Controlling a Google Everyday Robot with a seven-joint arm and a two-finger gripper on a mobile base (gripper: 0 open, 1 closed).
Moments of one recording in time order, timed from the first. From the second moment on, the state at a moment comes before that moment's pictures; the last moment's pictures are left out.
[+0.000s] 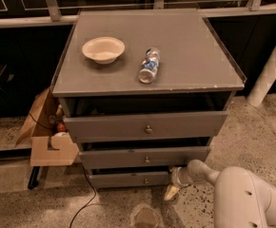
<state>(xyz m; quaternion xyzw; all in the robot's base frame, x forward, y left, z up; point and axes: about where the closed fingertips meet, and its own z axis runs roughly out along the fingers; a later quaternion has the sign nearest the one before) 0.620 -0.185 0.153 -0.63 0.72 0.10 0.27</state>
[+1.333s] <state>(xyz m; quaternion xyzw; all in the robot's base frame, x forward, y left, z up) 0.606 -0.199 0.151 -0.63 0.75 0.12 0.19</state>
